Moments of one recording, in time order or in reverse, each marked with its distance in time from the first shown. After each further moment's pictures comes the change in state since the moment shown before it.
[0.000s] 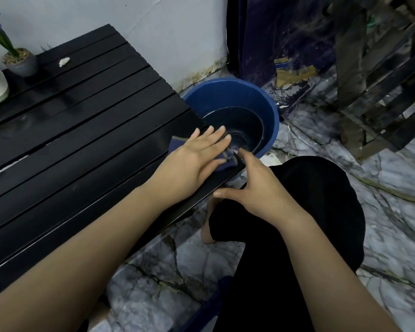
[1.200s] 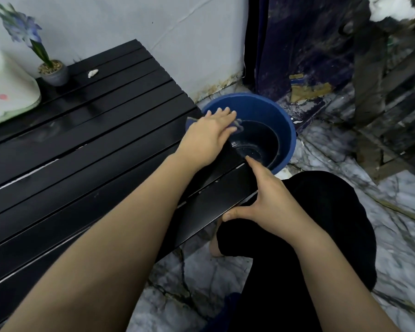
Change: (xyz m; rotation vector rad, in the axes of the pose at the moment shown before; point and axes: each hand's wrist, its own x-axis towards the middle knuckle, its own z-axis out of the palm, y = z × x) left_hand 0.067 -0.046 -0.012 -0.026 0.143 -0.241; right_hand 0.007 -0.021 -0.003 -0.001 -0.084 -0.143
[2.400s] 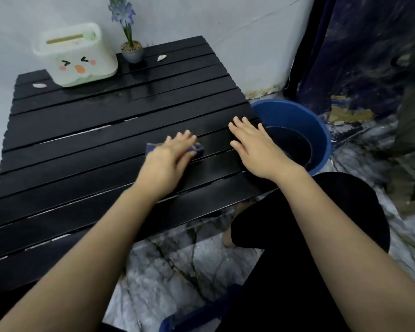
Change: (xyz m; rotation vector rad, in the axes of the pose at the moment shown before) left_hand -0.189 -0.055 -0.048 -0.016 0.236 -0.302; right_hand 0.091 -0.041 0.039 -0.536 -0.143 -0.310
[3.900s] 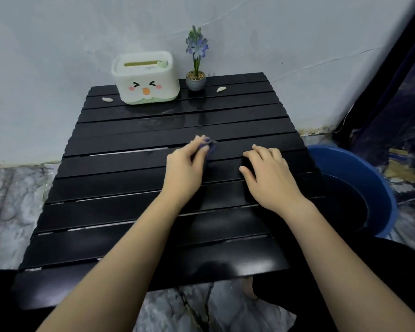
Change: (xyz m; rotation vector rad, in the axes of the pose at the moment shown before) left_hand 0.040 -0.031 -0.042 -0.294 0.431 -0.389; right_hand 0.073 -0.064 0.016 -0.112 0.140 -0.081
